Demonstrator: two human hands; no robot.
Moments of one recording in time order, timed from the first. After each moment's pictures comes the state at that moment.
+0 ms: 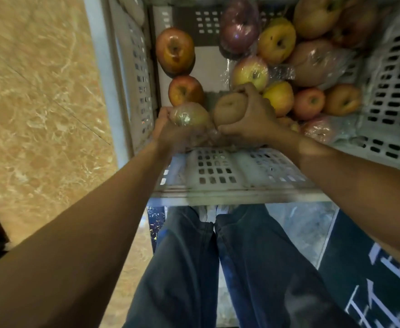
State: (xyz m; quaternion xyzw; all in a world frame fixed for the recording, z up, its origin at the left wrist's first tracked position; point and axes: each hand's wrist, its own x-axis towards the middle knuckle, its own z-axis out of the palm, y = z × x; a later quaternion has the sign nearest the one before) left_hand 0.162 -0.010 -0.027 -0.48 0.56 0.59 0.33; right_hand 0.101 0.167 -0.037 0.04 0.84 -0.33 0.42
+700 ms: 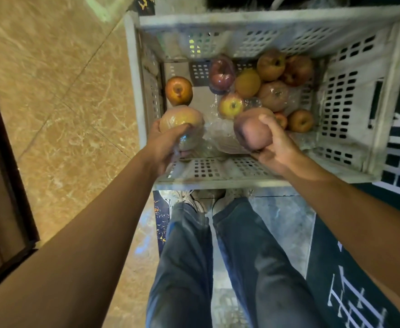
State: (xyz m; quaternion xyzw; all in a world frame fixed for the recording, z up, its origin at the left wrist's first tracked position) left_hand 0.139 -0.009 0.116 -0.51 0.46 0.67 0.28; right_hand 0.103 0.208 0.091 0.51 0.46 -0.65 0.33
